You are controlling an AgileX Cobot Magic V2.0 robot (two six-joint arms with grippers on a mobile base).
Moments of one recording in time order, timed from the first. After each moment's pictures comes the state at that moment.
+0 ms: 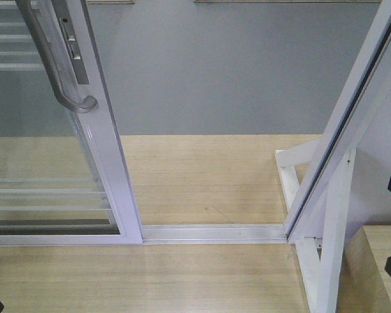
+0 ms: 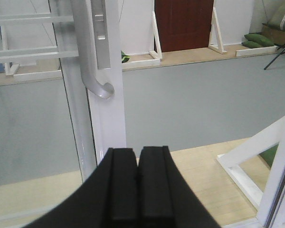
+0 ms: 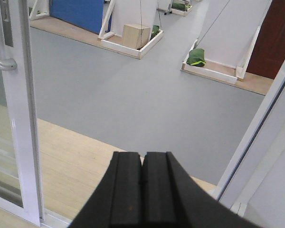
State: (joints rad) left arm -0.24 -0.01 0.03 0.01 0.21 -0.01; right arm 0.34 0.32 -0.35 -0.12 0.37 -0.04
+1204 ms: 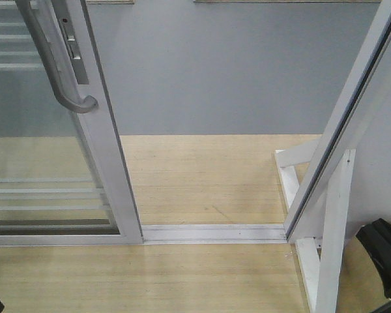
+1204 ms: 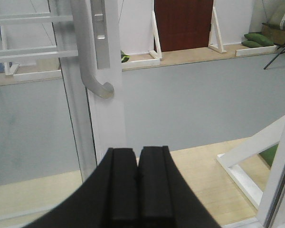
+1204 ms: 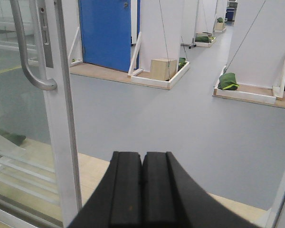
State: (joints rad) left arm -0.24 -0.01 0.03 0.01 0.21 0.00; right arm 0.40 -0.01 0.03 0.04 0.16 -0.04
